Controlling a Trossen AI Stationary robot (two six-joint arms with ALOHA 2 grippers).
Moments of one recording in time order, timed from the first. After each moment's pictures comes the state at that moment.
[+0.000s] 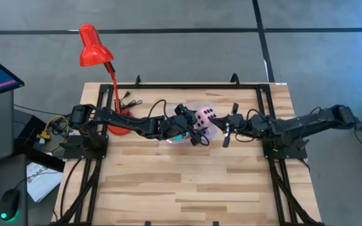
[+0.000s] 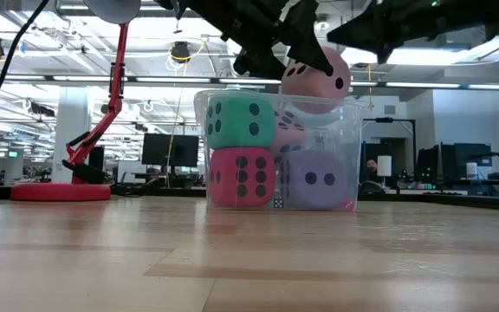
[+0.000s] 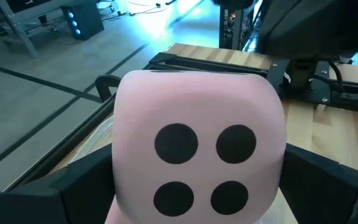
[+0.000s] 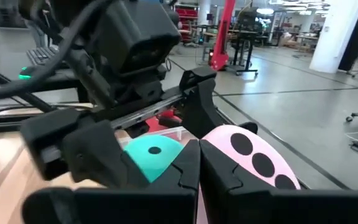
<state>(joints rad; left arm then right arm) -0.05 1.80 1.28 0.13 -0.54 -0.10 0.11 0.97 0.48 0.42 0.42 -0.03</state>
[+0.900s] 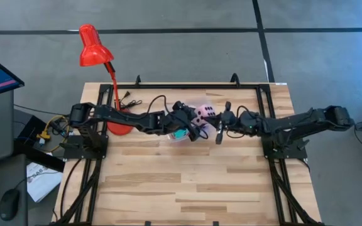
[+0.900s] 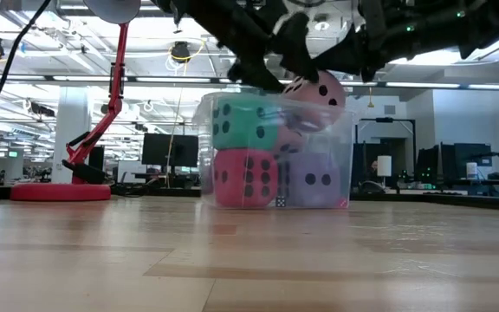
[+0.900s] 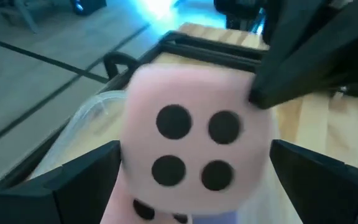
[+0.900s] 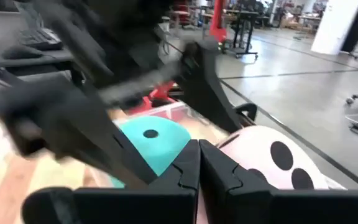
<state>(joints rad) 0.00 1.79 1.28 0.04 -0.48 -0.16 -0.01 1.12 0.49 0.50 0.31 -0.01</state>
